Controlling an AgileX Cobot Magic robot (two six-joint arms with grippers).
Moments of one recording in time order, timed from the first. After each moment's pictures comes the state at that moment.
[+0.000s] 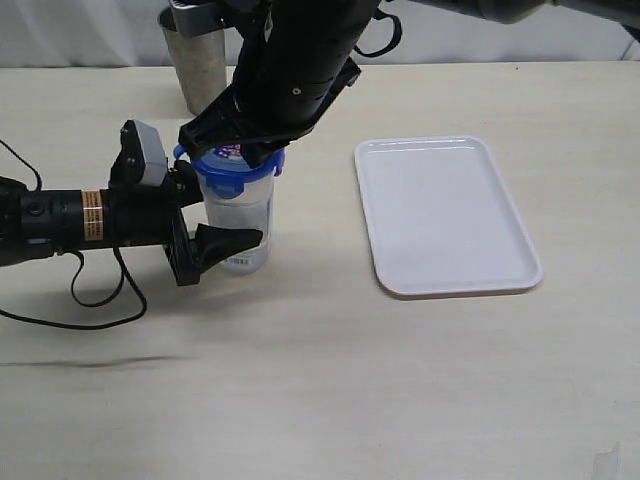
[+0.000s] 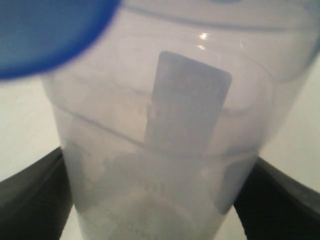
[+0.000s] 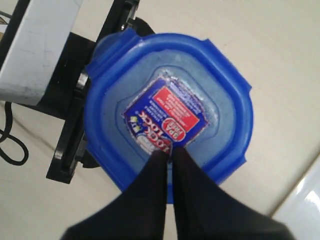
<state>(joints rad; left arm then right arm) -0.14 2.14 -0.79 1.20 -1.12 -0.34 0.72 1.93 -1.71 0.07 1.01 0.01</state>
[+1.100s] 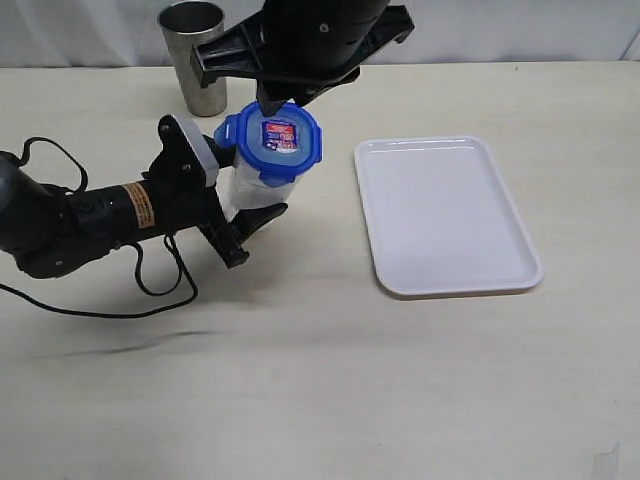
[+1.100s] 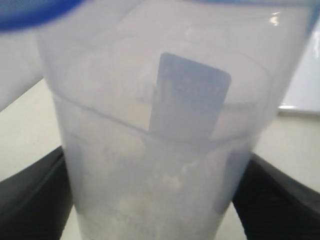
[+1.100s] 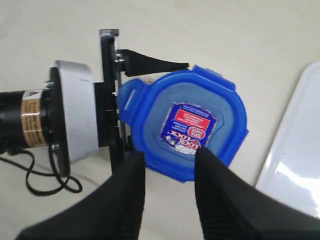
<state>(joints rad) -0.31 2.14 -0.79 0.71 -1.01 0.11 0.72 1.81 -1.71 -0.06 1.03 0.31</state>
